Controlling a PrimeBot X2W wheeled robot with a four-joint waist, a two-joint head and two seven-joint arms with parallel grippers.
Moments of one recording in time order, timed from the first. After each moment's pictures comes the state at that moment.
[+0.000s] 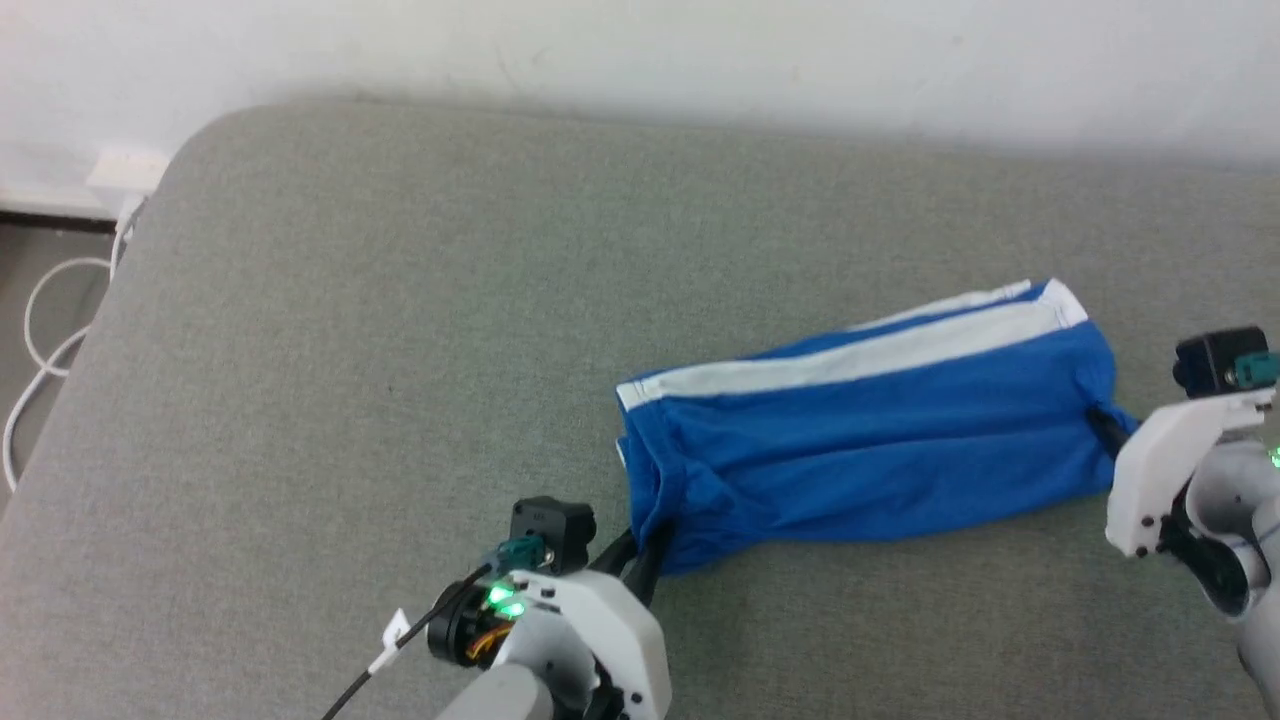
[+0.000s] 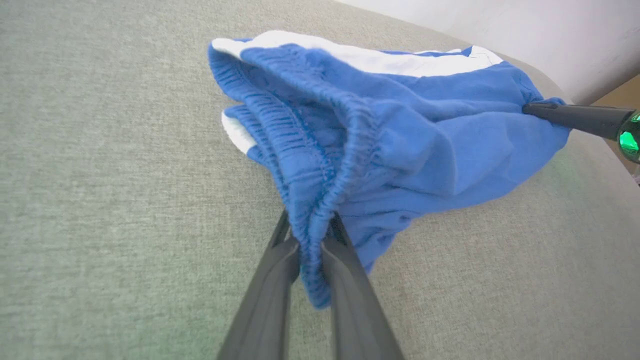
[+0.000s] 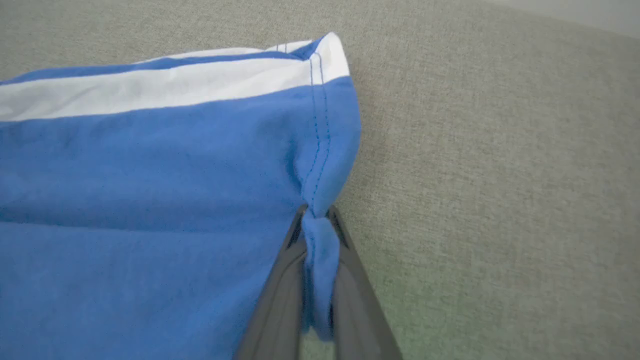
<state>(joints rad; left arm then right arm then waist) -0.26 0.15 -0.65 0.29 -0.59 0.16 0.04 -0.49 -0.45 0.29 0.68 0.52 0.13 0.24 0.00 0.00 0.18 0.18</state>
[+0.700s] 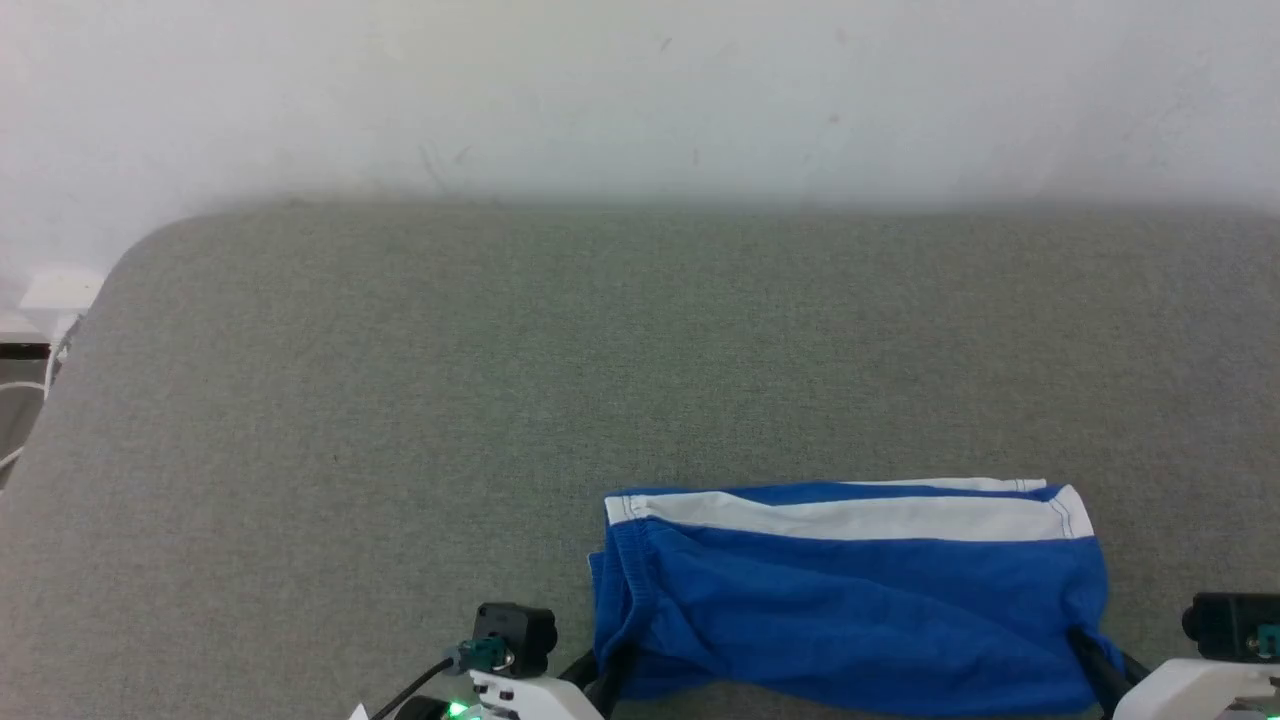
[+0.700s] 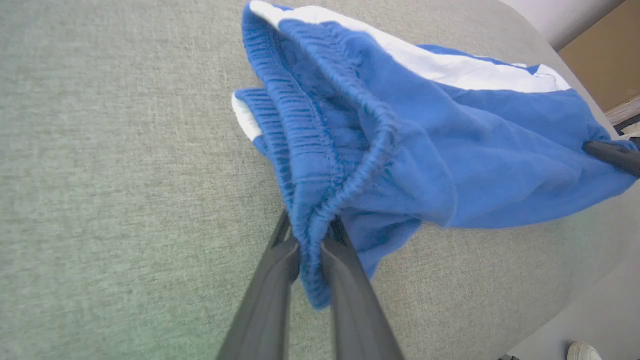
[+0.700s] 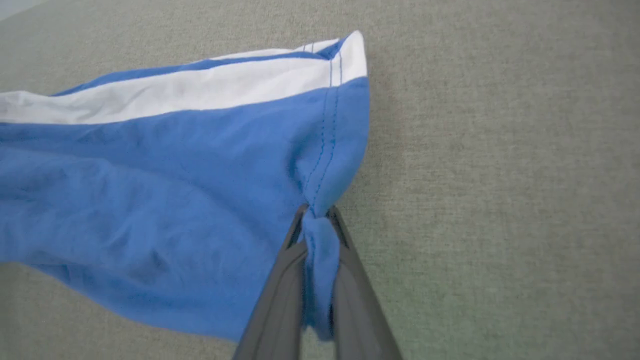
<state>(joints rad) -0.08 0.26 -0.68 0.21 -0.64 0.14 0.09 0.14 -0.27 -0.04 0.17 0.46 0.13 0.29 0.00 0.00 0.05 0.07</state>
